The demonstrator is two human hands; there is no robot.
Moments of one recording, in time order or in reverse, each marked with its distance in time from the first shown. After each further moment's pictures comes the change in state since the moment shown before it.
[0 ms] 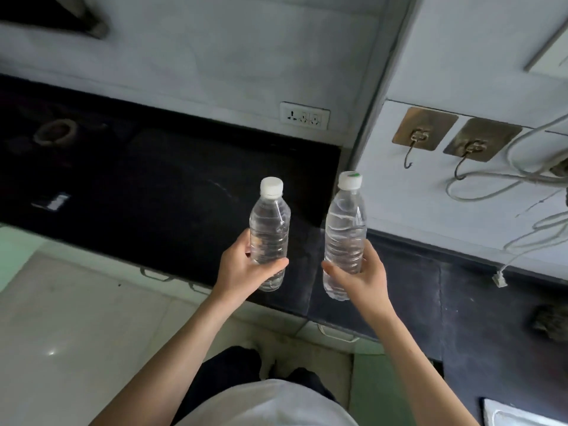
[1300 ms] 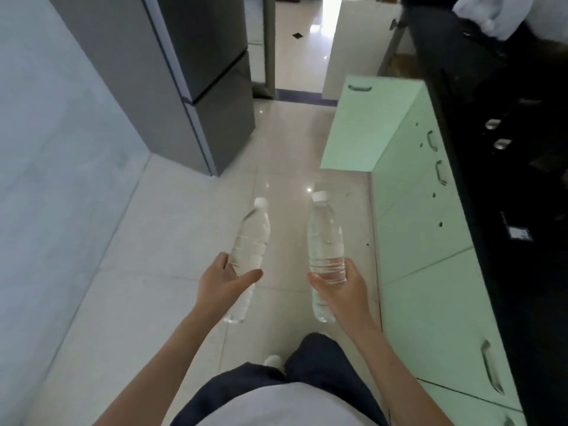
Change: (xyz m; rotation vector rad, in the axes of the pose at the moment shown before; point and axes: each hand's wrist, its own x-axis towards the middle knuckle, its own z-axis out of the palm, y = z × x) left_hand -0.445 -0.300 -0.445 -0.363 1.171 -0.914; right_hand -0.334 -0.063 0.615 -0.391 -1.296 -0.111
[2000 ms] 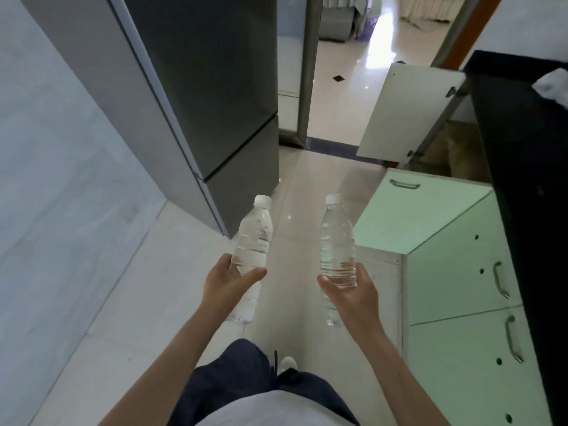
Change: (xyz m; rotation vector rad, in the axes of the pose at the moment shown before) left_hand 0.338 0.228 -0.034 -0.168 0.159 -0.037; right_hand 0.404 -0.175 0.041 -0.026 -0.055 -0.140
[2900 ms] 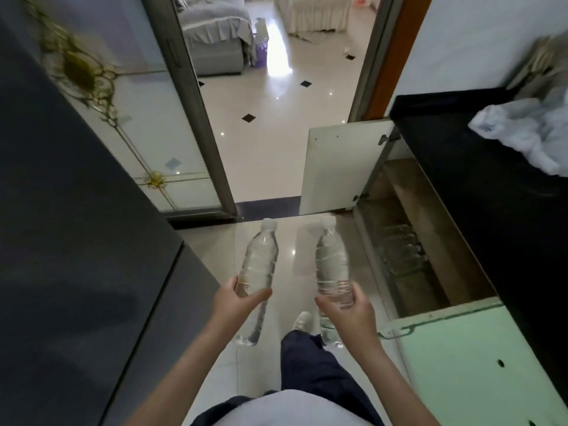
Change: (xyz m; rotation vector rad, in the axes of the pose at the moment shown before) left_hand 0.499 0.339 0.194 0.175 -0.357 0.115; right_hand 0.534 -0.102 -0.027 0.130 0.315 0.204
